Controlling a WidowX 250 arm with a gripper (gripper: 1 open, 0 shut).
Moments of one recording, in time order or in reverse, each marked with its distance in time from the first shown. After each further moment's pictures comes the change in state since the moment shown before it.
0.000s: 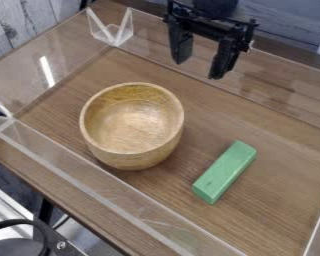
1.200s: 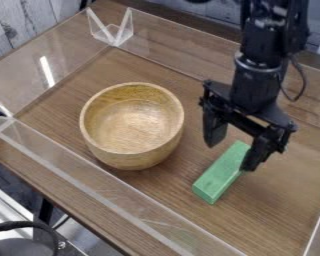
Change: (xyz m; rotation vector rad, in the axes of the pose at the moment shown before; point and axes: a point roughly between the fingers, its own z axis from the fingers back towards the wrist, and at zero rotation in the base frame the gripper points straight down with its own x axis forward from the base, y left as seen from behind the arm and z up) arm -0.042 -0.080 -0.064 -0.022 0.056 -0.179
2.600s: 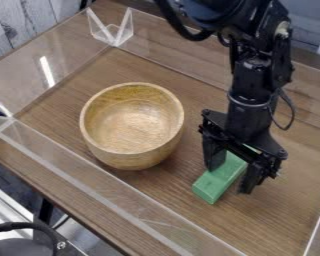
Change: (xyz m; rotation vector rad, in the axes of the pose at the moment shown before) arm 0.007 -0.005 -0.039 -0.065 -0.040 -0.024
